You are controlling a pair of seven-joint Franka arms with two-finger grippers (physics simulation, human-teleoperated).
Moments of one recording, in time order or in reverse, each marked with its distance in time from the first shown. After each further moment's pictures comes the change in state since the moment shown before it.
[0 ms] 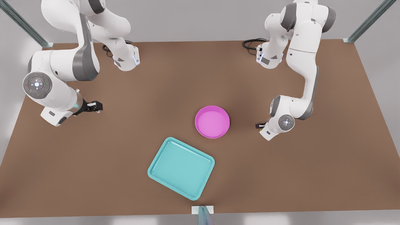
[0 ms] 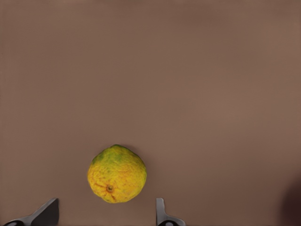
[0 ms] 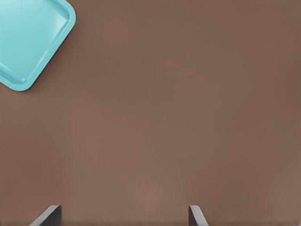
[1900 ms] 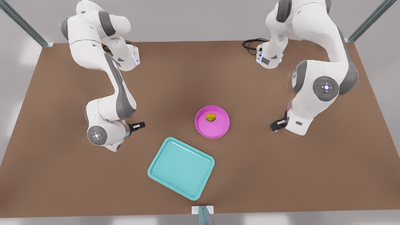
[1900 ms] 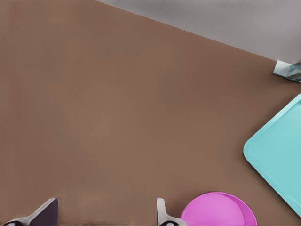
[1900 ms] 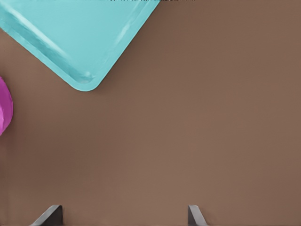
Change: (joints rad) left arm -0.197 -0.123 0.301 0.719 -0.117 -0.636 -0.313; right arm 0.141 0.347 0.000 -0.023 0.329 0.194 0.038
